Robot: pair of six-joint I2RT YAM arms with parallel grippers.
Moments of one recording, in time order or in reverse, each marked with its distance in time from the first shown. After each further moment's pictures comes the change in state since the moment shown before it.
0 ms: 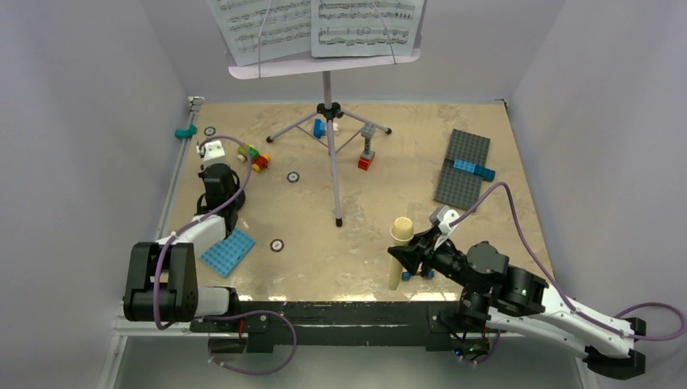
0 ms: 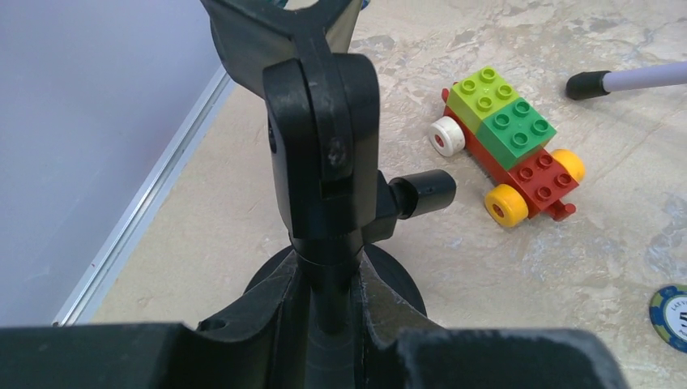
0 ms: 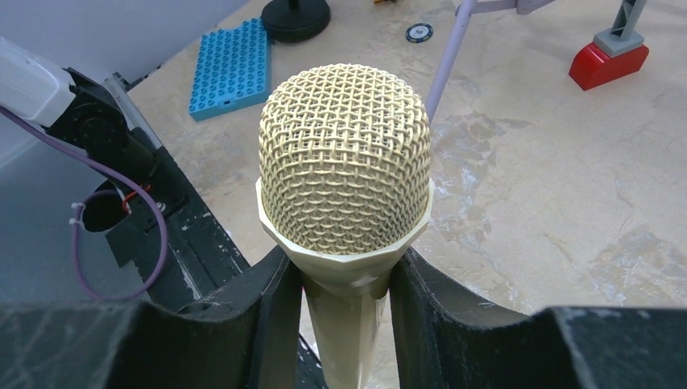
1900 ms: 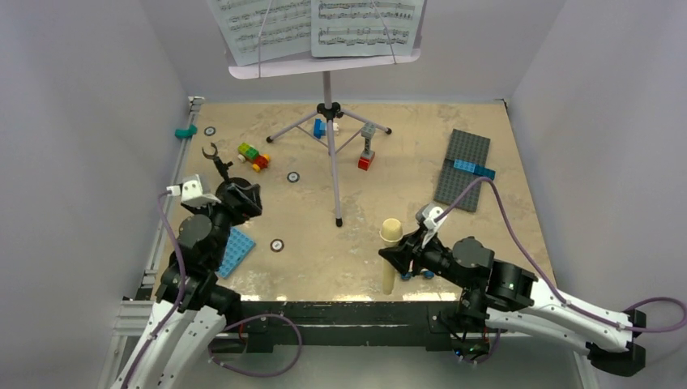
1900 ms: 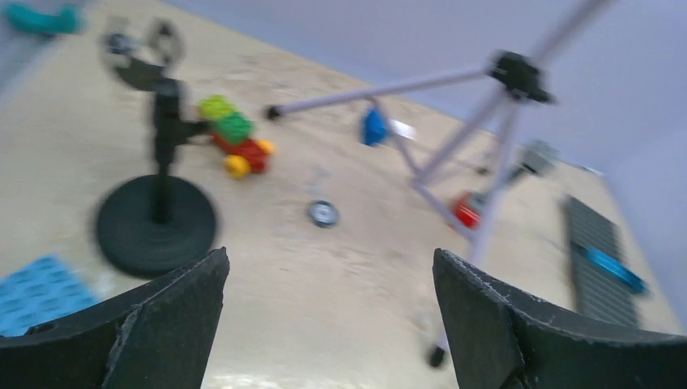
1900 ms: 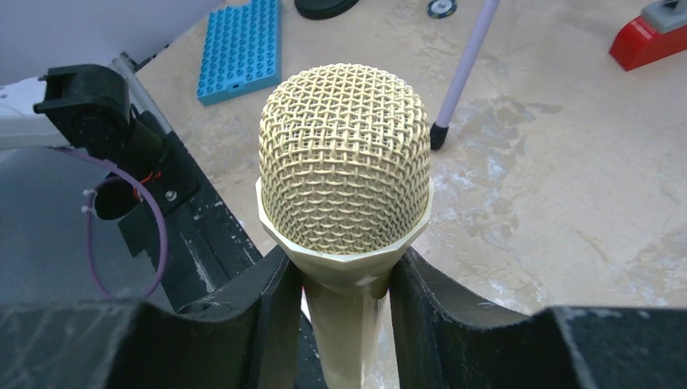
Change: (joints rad) left arm -0.298 -0.916 0.017 -0.718 0.053 -0.382; right arm 0.000 0.075 0.000 0.044 -0.023 0.030
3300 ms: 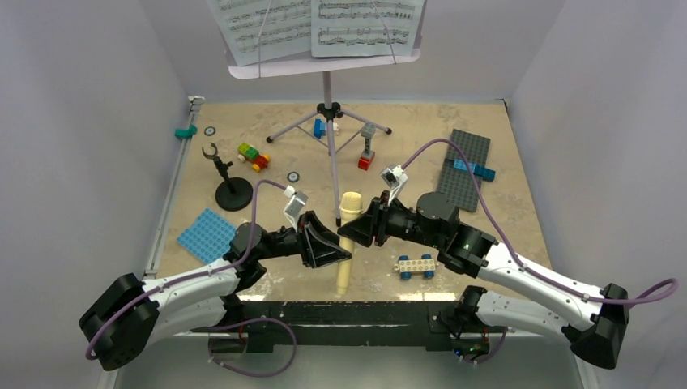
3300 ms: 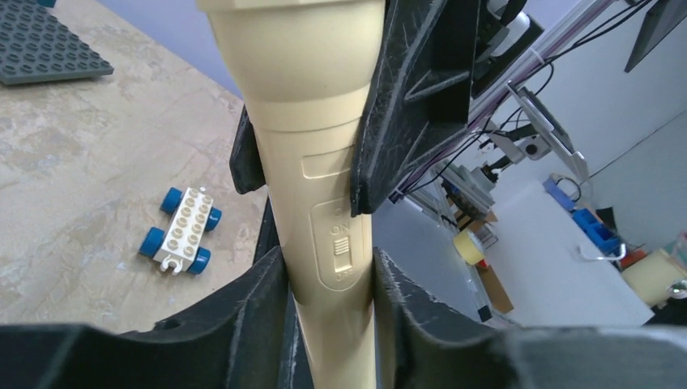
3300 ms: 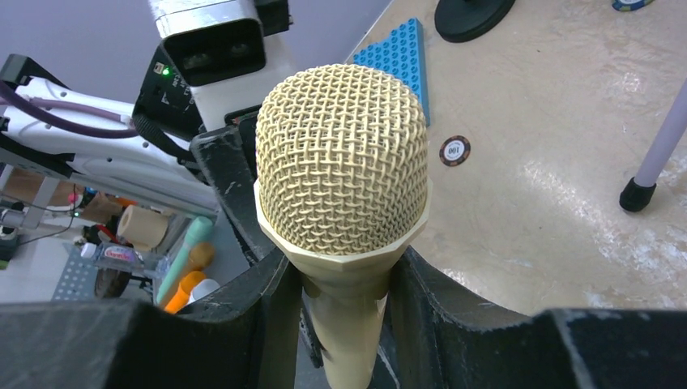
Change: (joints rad) left arm -0.495 0.565 -0.309 1.278 1.047 -0.388; right arm -0.195 0.518 0.242 0.309 -0.438 0.370
